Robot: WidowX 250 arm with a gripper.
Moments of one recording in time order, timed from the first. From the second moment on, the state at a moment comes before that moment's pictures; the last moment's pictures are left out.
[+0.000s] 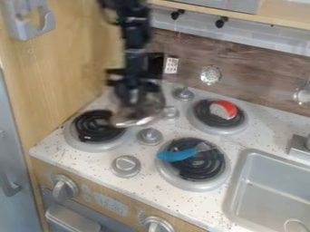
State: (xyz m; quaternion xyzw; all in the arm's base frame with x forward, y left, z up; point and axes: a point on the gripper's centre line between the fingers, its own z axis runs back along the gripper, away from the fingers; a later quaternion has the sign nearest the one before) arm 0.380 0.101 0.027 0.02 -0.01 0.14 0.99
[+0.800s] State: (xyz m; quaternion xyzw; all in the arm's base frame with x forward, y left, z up) arm 0.371 0.154 0.003 0.09 -0.05 0.20 0.97
